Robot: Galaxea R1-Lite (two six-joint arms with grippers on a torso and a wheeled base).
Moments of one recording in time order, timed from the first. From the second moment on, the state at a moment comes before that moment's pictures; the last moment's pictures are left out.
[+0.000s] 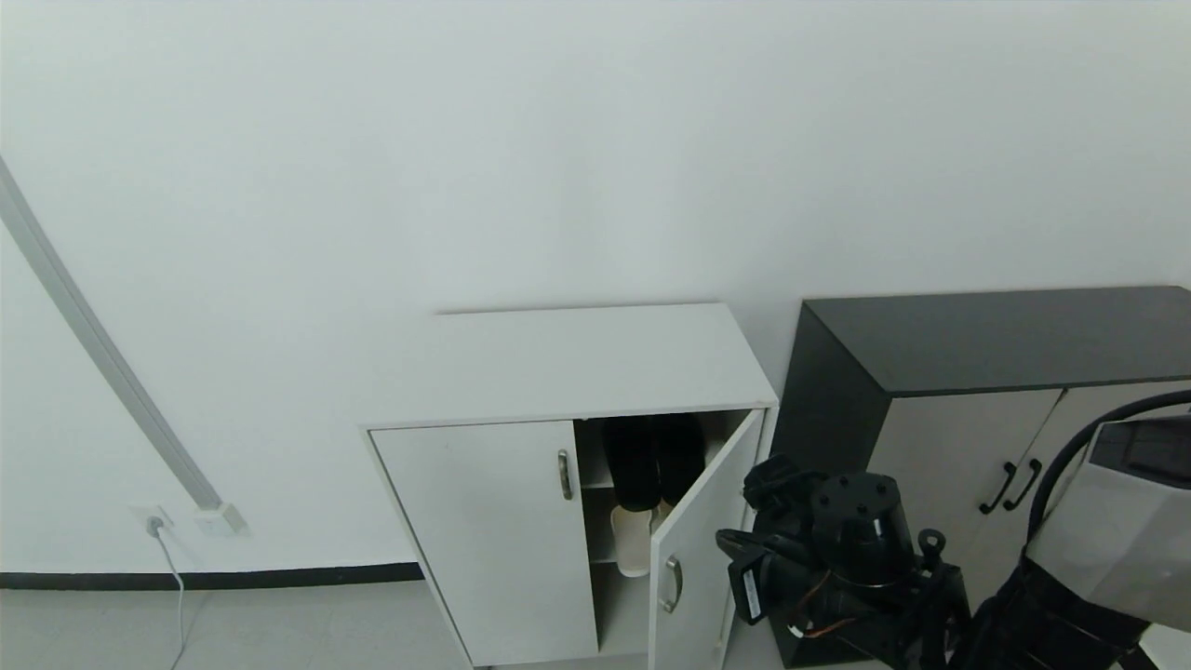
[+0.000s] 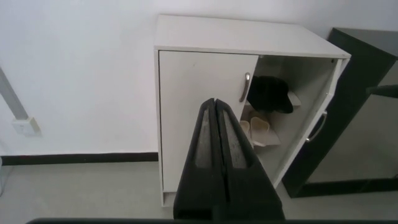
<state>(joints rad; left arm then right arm) 0.00 0.00 0.00 0.00 0.00 -0.09 0.71 2.08 -0.55 -1.10 -0.10 0.10</state>
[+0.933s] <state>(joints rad) 0.00 0.00 0.00 0.00 0.00 -0.09 0.64 2.30 -0.84 -1.10 -0.09 0.10</state>
